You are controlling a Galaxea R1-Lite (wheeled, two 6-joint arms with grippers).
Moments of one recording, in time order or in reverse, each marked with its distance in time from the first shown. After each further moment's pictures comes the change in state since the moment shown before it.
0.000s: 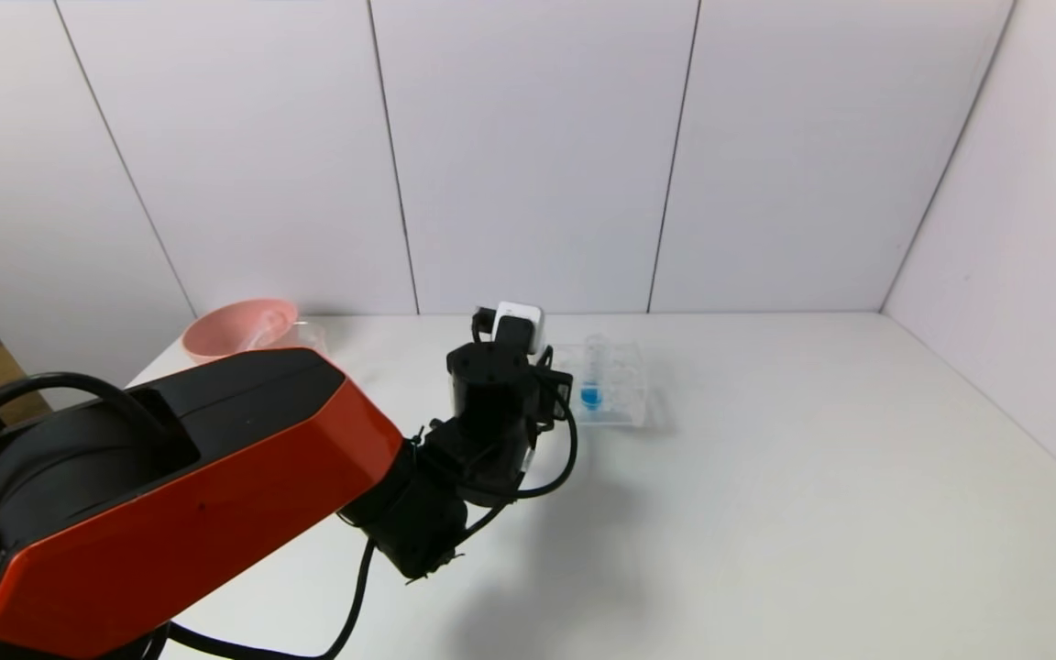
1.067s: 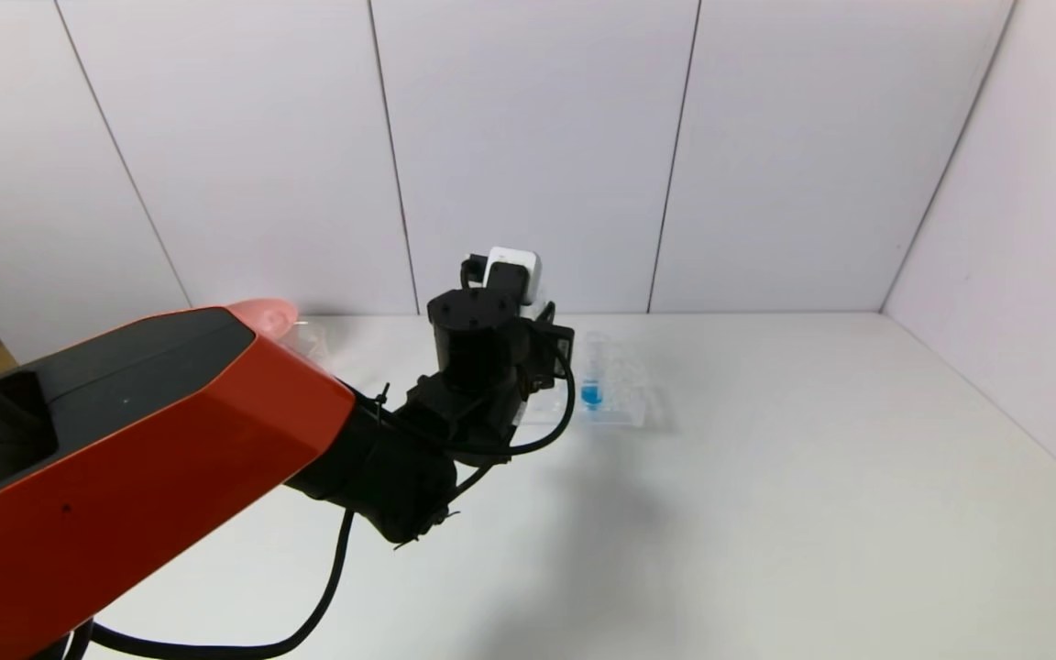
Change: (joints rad) left arm 0.000 -0.112 -0.050 0.091 -0.041 0.016; right arm 0.000 0.000 0.000 0.000 0.000 0.000
